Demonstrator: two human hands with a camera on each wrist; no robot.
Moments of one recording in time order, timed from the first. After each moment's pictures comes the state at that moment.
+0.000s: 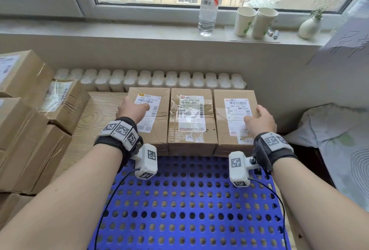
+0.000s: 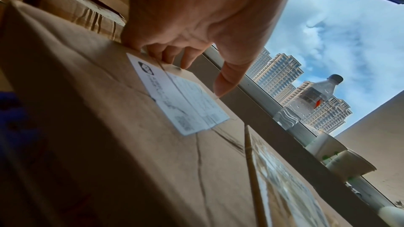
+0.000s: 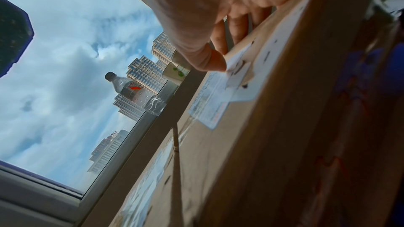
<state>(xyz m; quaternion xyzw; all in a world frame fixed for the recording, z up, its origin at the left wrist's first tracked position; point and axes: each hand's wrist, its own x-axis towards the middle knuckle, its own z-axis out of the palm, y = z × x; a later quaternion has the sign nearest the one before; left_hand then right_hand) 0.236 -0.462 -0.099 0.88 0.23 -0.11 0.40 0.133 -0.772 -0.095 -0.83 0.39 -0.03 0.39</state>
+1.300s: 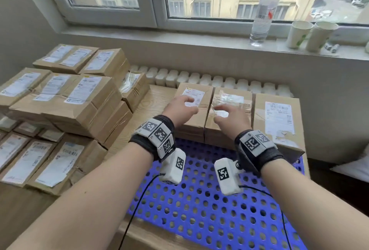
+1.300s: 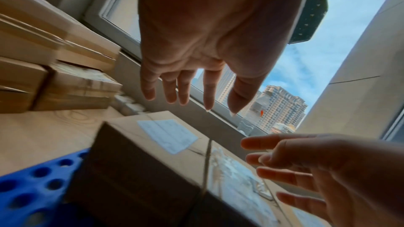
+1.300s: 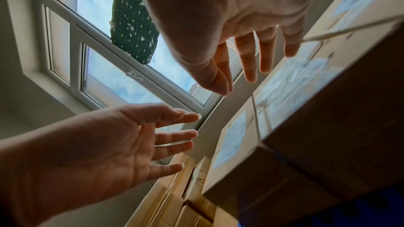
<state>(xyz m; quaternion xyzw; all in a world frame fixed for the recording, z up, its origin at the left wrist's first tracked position) 0.115 -0.466 -0.017 0.91 0.08 -0.10 0.39 0.104 -0.626 -0.040 -0.92 0.04 0.06 0.39</state>
